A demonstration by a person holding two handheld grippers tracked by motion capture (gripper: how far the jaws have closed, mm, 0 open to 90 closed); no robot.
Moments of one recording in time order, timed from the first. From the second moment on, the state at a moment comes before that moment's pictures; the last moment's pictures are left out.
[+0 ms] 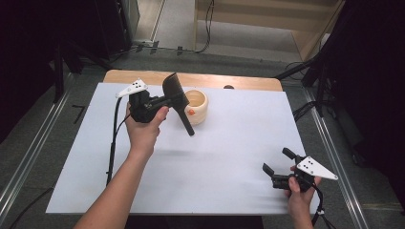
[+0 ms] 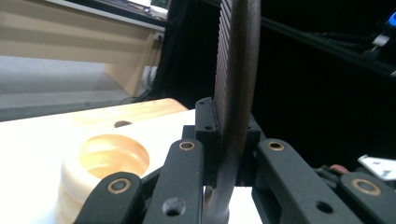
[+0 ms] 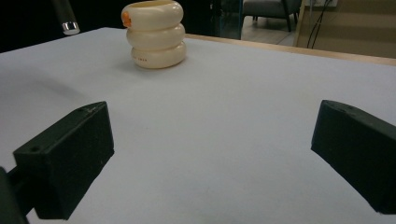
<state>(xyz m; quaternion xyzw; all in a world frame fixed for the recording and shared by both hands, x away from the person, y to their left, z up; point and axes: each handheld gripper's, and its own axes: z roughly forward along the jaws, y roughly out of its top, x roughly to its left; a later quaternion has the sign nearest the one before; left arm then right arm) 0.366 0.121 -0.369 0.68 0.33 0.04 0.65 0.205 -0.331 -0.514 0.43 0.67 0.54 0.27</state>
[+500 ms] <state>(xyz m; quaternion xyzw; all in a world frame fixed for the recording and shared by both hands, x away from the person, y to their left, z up) 0.385 0.115 -0.357 0.68 0.33 0.05 0.65 0.206 -0.331 -0.515 0.43 0.67 0.54 0.27</state>
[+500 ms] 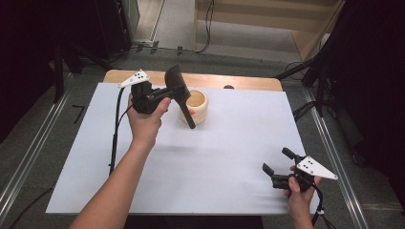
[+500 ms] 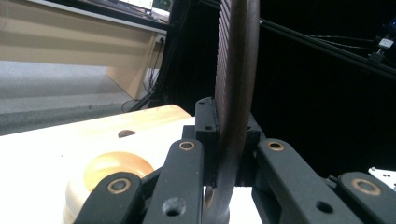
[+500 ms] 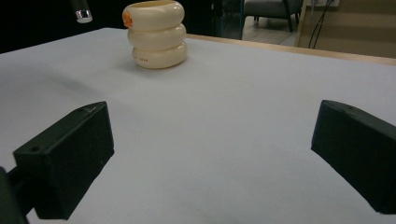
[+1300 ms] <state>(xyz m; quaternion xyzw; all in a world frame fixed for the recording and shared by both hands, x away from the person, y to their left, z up) 0.415 0.103 -0.350 0.67 0.33 0.08 0.66 0.207 -0.331 -0.516 0.42 0.68 0.54 0.26</state>
